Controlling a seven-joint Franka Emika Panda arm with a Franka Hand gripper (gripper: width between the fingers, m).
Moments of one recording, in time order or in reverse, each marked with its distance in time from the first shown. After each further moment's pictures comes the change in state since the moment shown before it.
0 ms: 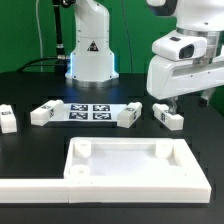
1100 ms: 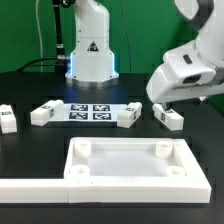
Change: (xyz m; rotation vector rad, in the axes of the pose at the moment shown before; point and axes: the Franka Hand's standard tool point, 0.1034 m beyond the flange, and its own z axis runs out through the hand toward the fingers) arm -0.039 -0.012 0.023 0.057 -0.623 0.070
